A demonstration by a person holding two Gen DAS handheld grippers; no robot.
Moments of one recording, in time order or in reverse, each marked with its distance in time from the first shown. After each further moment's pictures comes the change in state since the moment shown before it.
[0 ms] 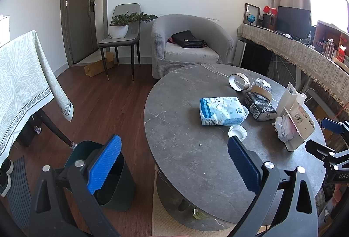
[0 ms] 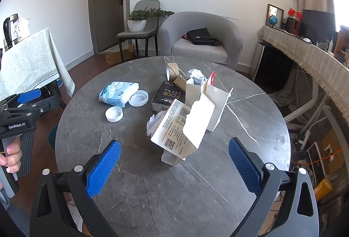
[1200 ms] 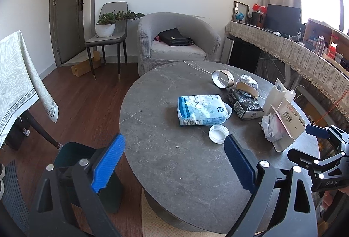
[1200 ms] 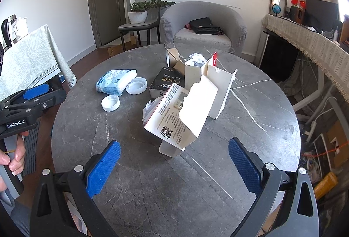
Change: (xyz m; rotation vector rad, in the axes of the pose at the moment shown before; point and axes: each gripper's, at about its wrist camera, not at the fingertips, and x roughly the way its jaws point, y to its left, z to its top) left arm 0.015 -0.020 0.002 0.014 0.021 -0.101; right arm 0.018 -0.011 -0.009 0.036 0.069 0.048
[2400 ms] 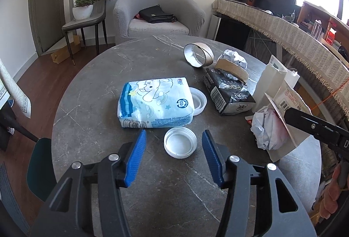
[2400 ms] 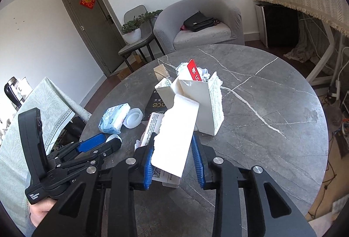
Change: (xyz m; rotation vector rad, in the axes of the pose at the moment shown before) left arm 0.080 -0.046 0.011 0.027 0.150 -0.073; right arm 0.017 -0.048 0.025 0.287 -0.036 0.173
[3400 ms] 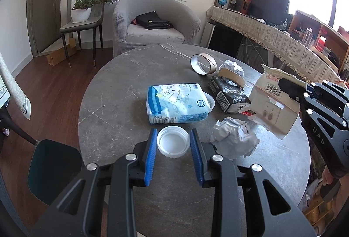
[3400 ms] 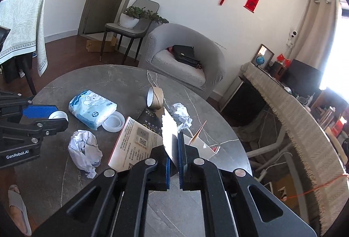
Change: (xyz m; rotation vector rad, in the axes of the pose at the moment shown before) left arm -0.035 0.037 -0.005 -0.012 -0.043 -0.074; right arm 0.008 0.096 0.000 -0.607 -0.126 -0.474
